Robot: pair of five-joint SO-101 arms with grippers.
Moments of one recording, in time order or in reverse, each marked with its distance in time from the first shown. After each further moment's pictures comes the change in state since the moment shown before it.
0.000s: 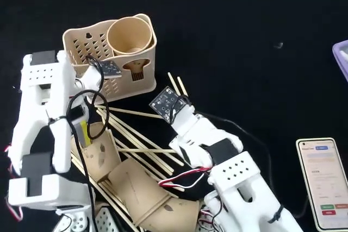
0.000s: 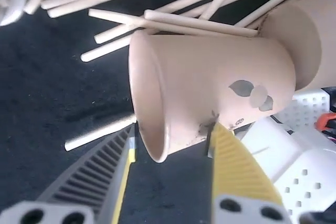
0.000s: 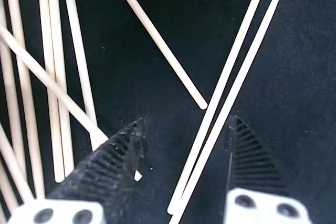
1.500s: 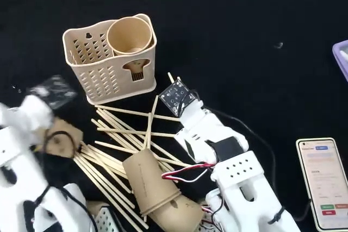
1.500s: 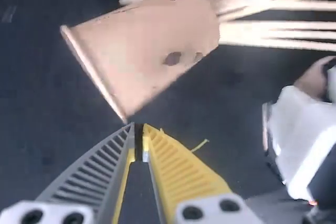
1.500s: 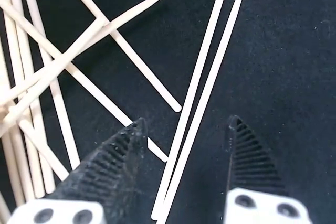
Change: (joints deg) left arm -29.7 -40.3 11.8 0.7 -16.3; right arm 4.9 0.0 0.0 -3.0 0.0
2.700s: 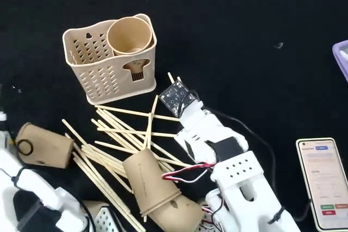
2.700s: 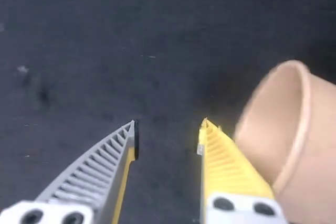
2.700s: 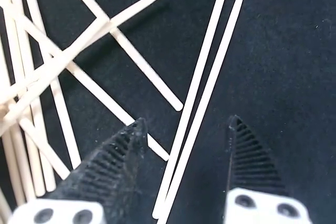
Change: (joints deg) left arm -17.2 13.6 25.6 -55.7 30.2; right arm 0.0 0.0 0.4 0.0 0.0
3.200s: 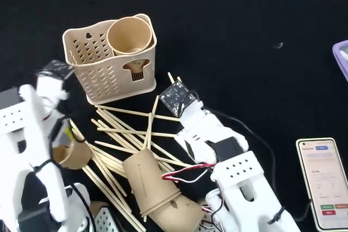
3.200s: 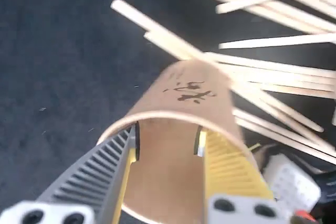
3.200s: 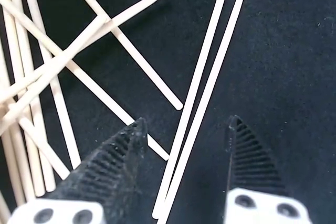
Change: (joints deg) left arm 32.2 -0.2 -17.3 45.1 7.6; right arm 0.0 0.0 0.0 0.0 0.0
